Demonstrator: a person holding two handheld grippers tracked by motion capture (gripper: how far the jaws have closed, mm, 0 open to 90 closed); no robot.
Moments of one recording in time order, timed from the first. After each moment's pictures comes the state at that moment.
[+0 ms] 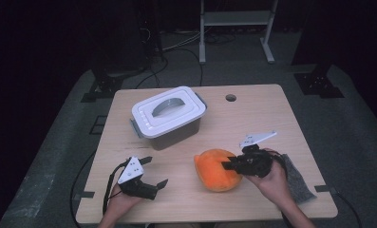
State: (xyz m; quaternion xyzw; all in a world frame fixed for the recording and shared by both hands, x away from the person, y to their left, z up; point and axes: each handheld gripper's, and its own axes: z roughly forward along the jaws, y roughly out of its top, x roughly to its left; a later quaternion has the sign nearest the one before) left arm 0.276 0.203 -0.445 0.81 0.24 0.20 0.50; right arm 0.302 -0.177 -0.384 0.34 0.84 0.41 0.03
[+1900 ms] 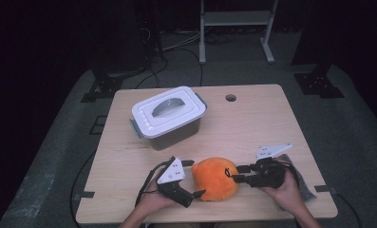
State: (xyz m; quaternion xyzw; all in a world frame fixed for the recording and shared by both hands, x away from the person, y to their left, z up) left arm 0.275 0.096 -0.431 0.84 0.12 0.12 0.52; right arm 0.294 -0.226 -0.424 0.30 0.84 0.45 -0.01
